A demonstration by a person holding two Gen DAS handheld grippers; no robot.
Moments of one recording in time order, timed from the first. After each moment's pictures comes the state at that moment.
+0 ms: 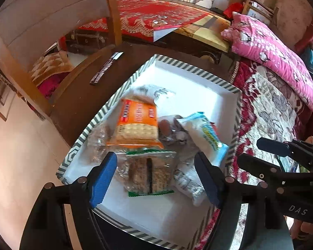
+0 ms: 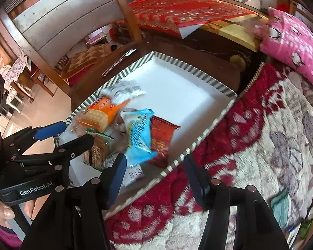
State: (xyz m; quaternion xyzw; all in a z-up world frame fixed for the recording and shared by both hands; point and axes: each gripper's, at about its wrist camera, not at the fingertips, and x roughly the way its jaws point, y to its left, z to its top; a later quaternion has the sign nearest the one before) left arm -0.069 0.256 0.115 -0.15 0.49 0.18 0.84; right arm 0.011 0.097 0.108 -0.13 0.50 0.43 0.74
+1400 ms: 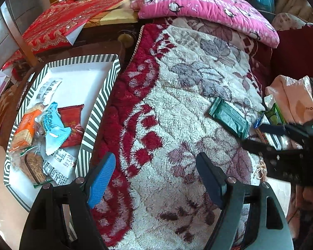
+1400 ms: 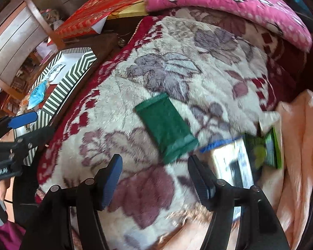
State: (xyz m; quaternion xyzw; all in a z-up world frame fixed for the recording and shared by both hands) left arm -0.013 0.066 0.093 -0.05 0.54 0.04 0.84; right arm 0.056 -0.140 0.059 -0.09 0.54 0.30 0.78
